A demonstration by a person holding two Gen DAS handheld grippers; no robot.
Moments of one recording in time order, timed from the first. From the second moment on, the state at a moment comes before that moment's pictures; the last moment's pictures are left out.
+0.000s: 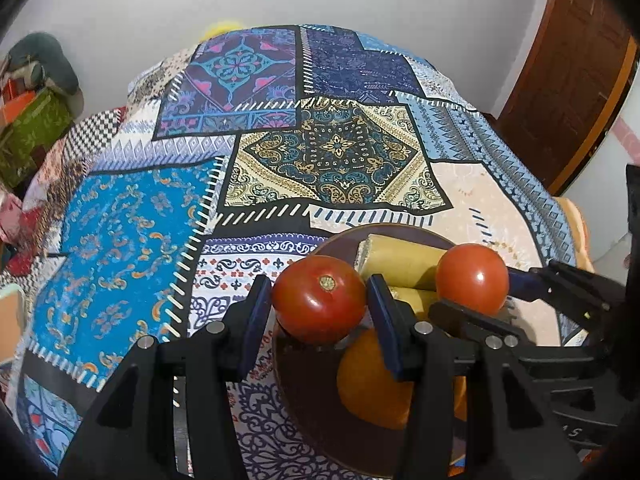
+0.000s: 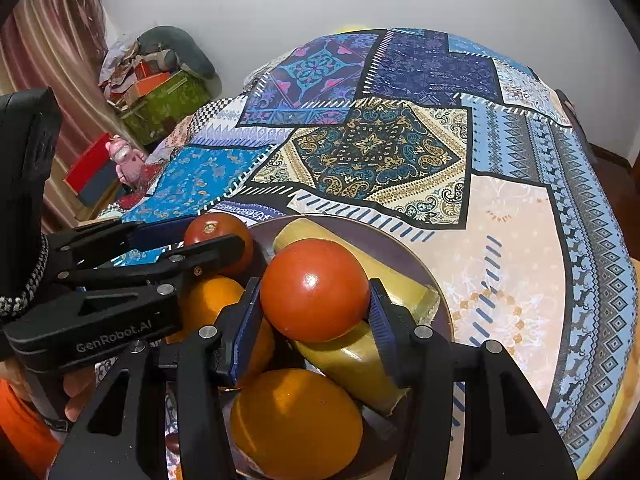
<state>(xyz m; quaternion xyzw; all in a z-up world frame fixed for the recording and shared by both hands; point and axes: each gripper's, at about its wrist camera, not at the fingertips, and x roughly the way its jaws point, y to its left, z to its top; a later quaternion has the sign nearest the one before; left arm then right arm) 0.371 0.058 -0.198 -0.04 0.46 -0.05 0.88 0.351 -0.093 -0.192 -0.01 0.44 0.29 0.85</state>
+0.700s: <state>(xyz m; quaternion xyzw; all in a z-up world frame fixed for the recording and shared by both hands) 0.349 0.053 -0.171 -0.01 0.45 -0.05 0.89 0.336 -0.101 -0.171 -0.01 0.42 0.29 0.86</state>
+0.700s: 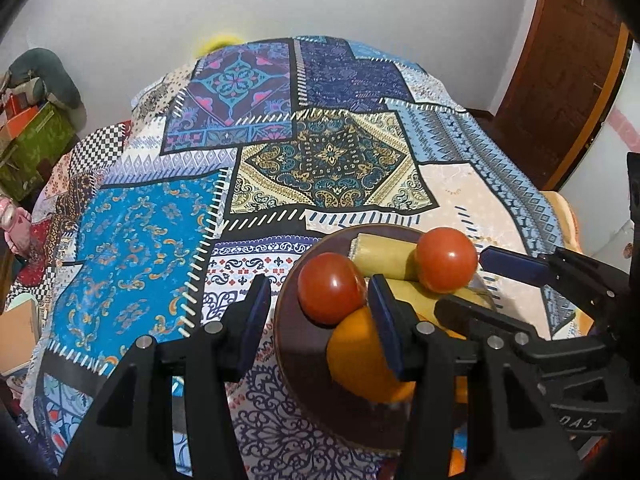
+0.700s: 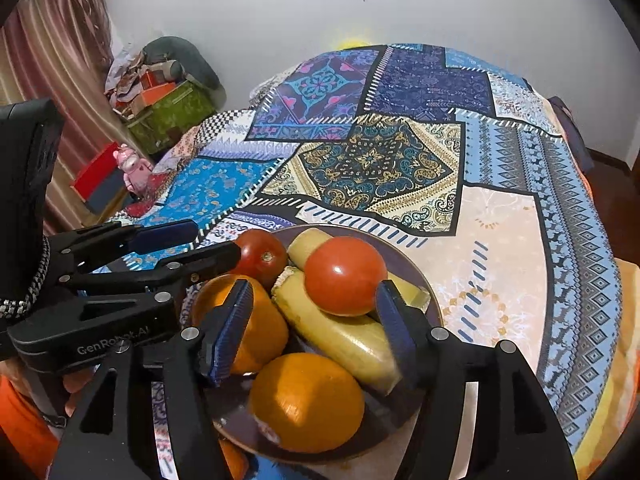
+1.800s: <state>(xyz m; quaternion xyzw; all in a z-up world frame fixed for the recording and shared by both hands) 0.207 0.030 -0.136 -0.02 0.43 -0.07 0.90 0.243 -0.200 -0.154 0.00 0.40 0.22 0.89</state>
